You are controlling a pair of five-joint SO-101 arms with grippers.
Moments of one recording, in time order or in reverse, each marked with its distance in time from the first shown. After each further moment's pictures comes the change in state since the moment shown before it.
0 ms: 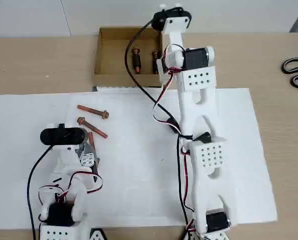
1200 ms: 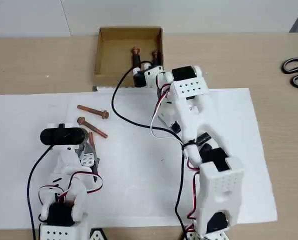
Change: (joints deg) left arm 0.0 0.0 0.0 0.0 0.0; right arm -2.3 -22.1 59.7 -10.5 22.9
